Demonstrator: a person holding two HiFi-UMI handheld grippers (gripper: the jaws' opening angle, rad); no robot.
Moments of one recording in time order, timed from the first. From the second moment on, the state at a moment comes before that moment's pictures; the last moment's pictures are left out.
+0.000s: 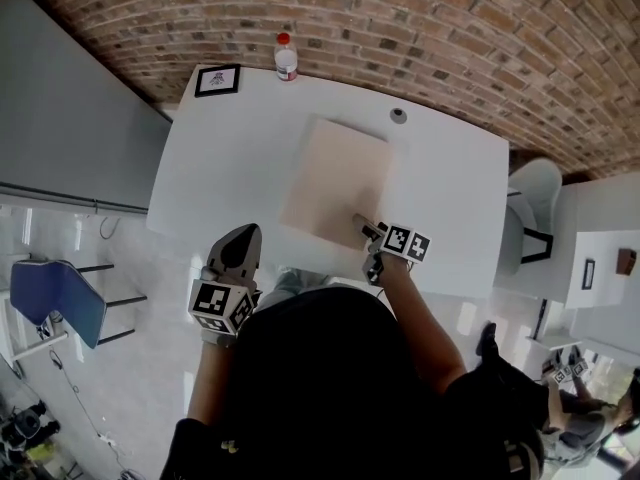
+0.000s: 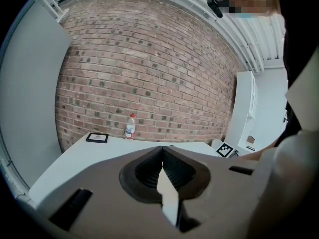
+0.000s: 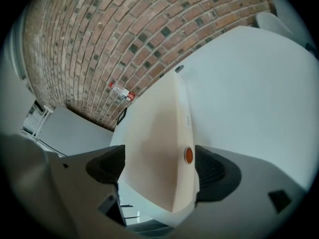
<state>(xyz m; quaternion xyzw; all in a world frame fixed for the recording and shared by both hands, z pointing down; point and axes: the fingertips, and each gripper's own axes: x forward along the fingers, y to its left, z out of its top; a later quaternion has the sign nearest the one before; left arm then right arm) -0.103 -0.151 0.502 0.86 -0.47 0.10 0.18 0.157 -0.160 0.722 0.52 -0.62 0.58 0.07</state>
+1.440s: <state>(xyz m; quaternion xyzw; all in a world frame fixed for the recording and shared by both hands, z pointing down) -0.001 -0.168 0.408 0.95 -0.29 0.04 0.11 0.136 -0.128 0.423 0.53 -0.83 0.17 0.03</state>
